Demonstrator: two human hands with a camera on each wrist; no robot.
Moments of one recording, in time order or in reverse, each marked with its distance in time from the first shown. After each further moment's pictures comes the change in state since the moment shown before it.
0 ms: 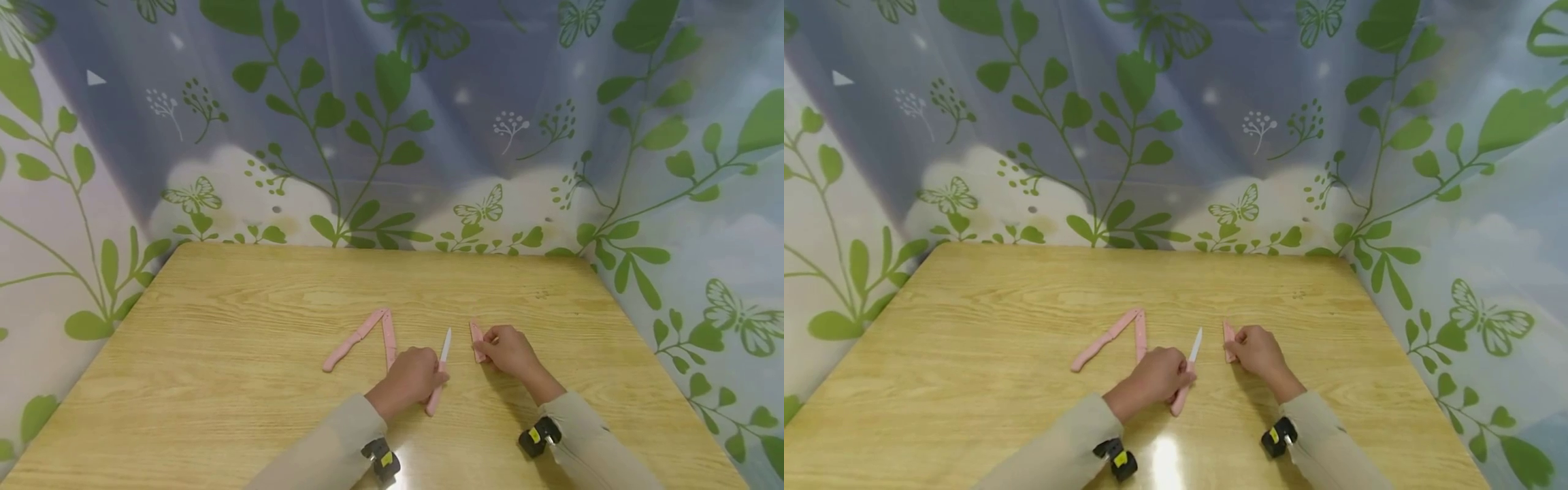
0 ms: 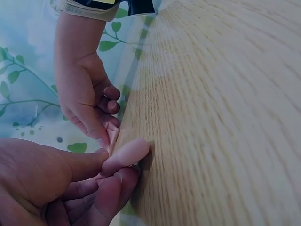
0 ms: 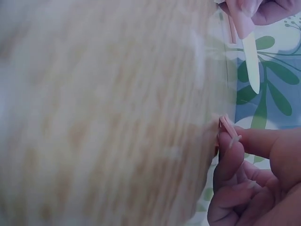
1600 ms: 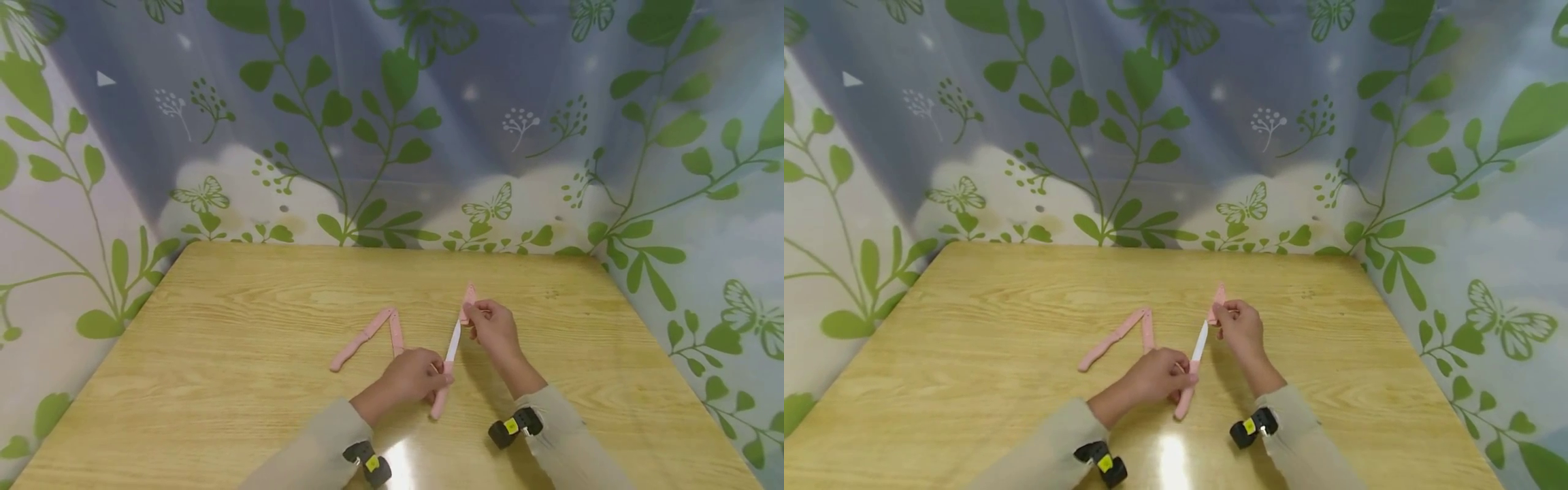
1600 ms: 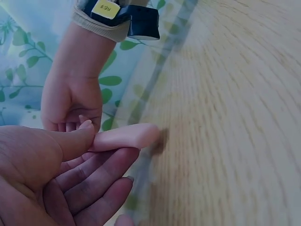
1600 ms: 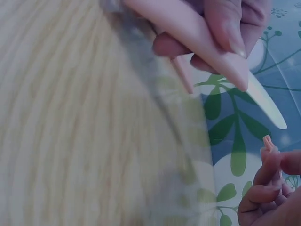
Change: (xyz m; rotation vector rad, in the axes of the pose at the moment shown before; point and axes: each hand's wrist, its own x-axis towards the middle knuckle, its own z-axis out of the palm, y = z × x) left_hand -0.008 -0.018 -0.013 -0.237 -0.104 0.018; right_hand 0.012 -0.050 0.016 0.564 0.189 0.027
